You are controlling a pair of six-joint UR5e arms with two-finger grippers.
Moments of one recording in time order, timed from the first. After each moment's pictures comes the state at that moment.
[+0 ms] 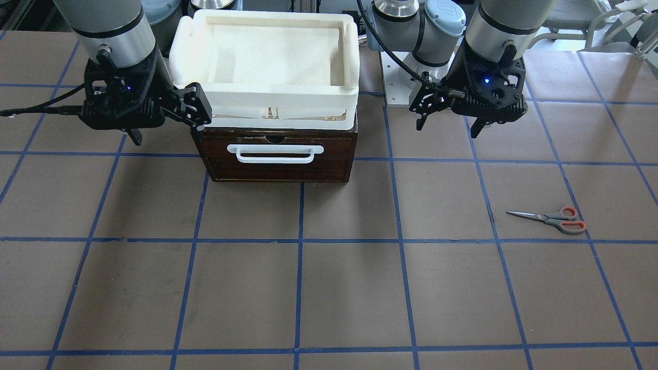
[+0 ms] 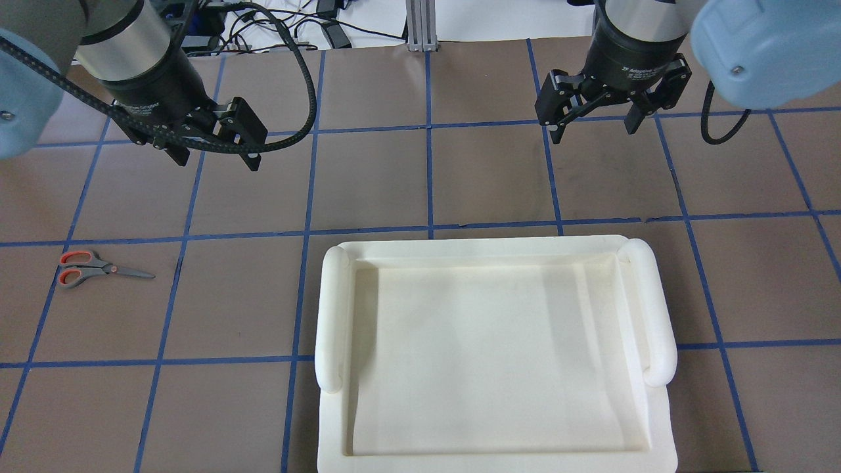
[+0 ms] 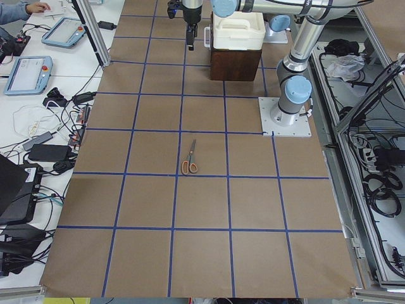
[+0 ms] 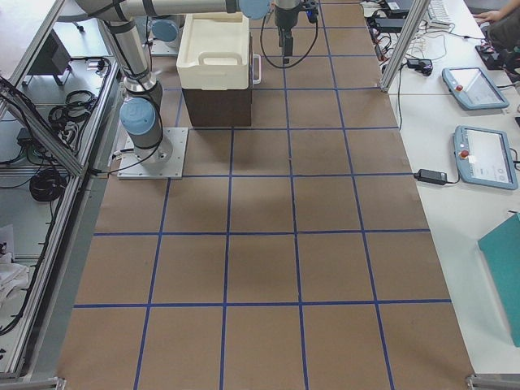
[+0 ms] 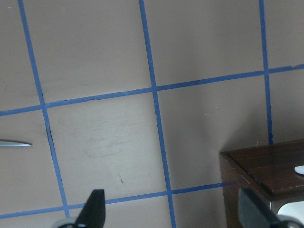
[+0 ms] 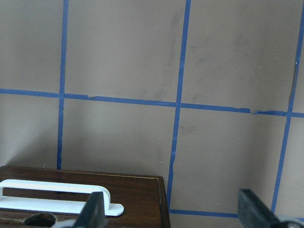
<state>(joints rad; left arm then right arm) -1.57 -1.56 -1.56 -1.59 1.56 0.14 1.64 -1.52 1.51 -1.59 -1.58 -0.03</state>
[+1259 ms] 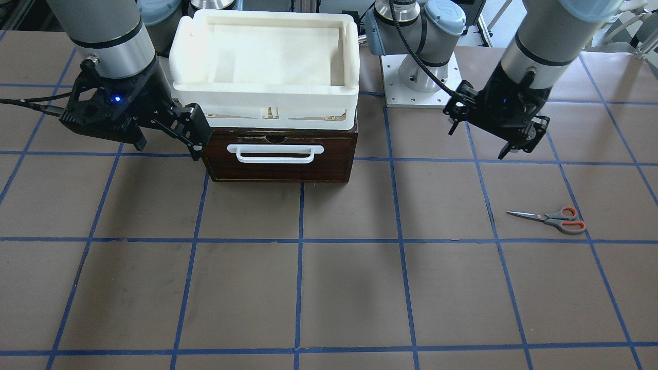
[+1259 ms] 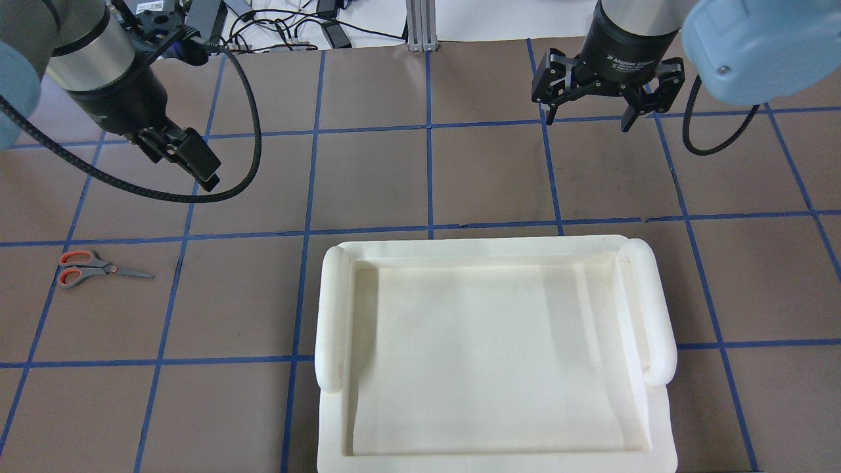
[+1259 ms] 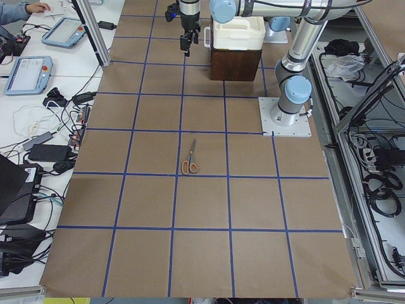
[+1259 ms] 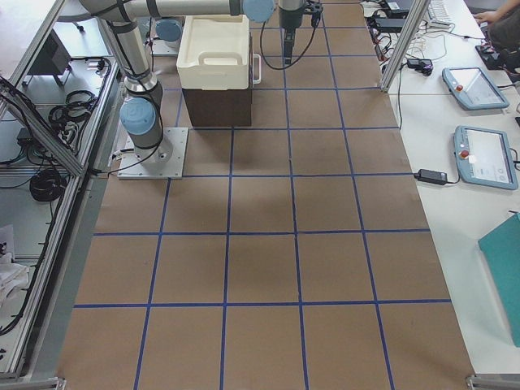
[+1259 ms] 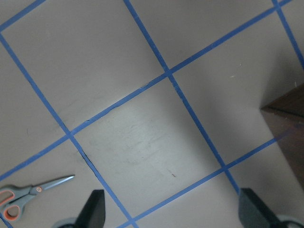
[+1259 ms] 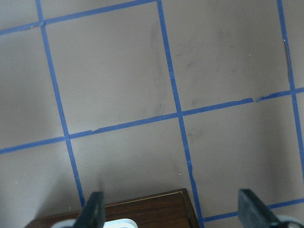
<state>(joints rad) -1.41 -1.57 -1.62 -1.58 1.59 0.77 1.64 -1.49 1.51 -1.66 -1.57 0.36</state>
